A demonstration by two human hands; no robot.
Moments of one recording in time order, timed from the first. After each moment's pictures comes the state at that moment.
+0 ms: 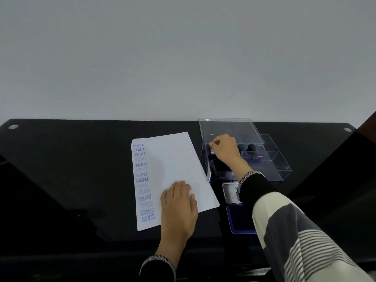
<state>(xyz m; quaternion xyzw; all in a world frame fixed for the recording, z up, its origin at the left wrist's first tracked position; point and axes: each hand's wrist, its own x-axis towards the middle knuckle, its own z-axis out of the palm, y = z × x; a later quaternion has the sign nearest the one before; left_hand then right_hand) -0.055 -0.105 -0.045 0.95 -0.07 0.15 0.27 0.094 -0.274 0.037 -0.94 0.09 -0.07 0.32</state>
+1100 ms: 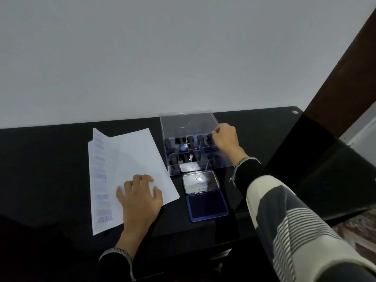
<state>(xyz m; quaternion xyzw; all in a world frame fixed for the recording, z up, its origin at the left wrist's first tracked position) -0.040 -0.120 -0.039 0.96 -0.04 0.21 0.21 0.062 -0.387 0.058 -0.94 0.19 -0.13 0.26</state>
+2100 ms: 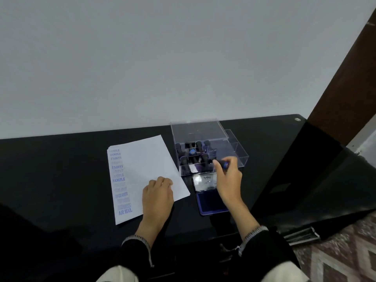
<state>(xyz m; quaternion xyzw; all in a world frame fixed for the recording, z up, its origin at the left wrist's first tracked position) -0.048 -0.116 -0.031 0.96 -0.12 0.15 0.23 -0.075 -0.308 0.035 -0.79 0.17 -0.26 0.53</state>
